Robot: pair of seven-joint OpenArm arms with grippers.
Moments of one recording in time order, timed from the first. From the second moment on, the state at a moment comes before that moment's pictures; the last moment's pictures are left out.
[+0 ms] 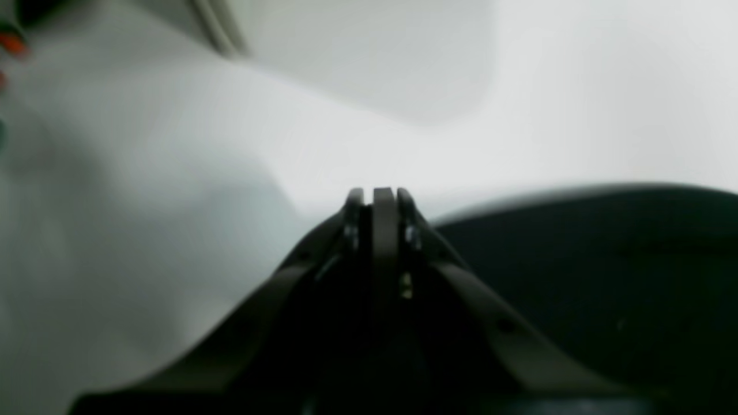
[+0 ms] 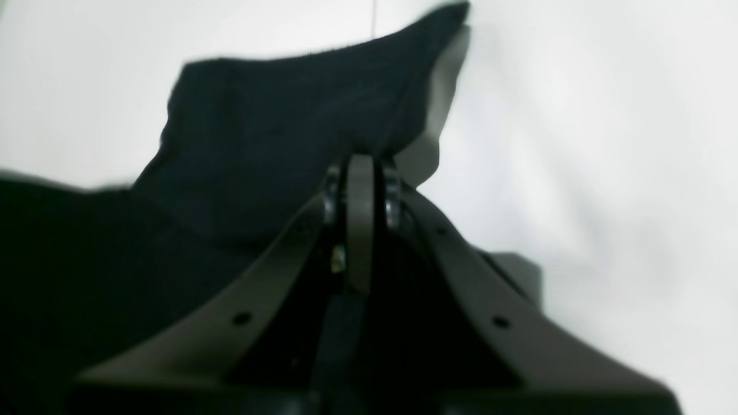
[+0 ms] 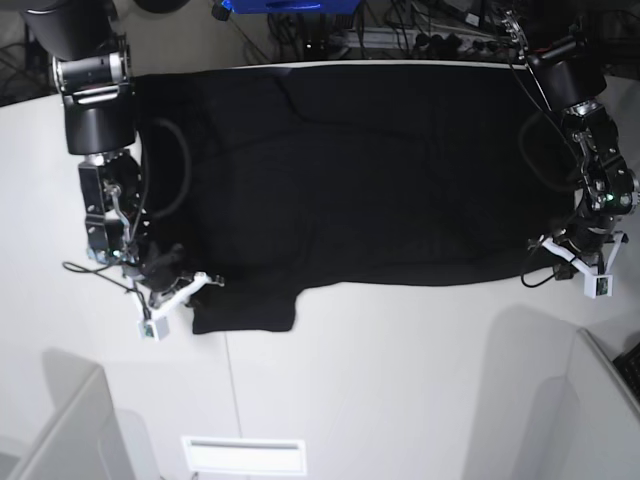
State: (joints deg) left arm -5.4 -20.4 -29.2 76.3 -14.7 -24.0 38.5; right arm 18.0 15.8 -9.0 65.2 35.1 8.6 -37.6
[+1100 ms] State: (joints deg) left arm 12.5 -20.4 -35.3 95.7 -17.9 -24.1 40.9; right arm 3.3 14.1 6.5 91.6 35.1 8.6 -53.7
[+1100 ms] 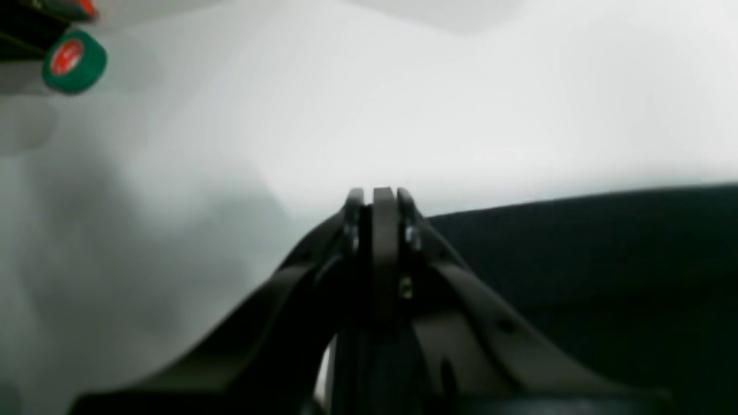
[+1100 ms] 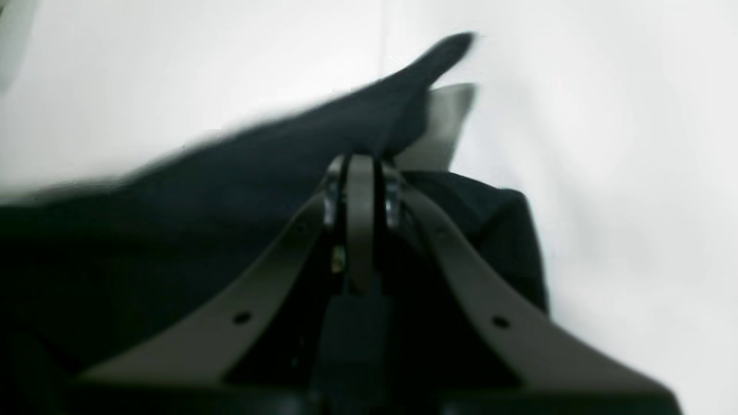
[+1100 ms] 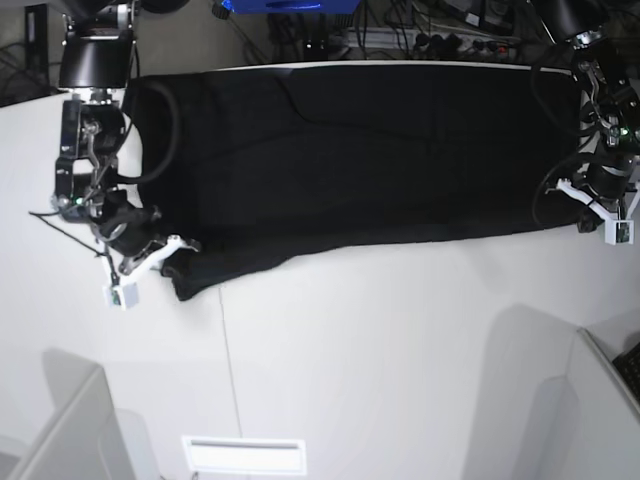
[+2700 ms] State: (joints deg) left arm 34.7 -17.0 -45.7 107.1 -30.7 -24.2 40.8; right arm -23.1 3.5 26.1 113.9 45.8 8.9 -68.6
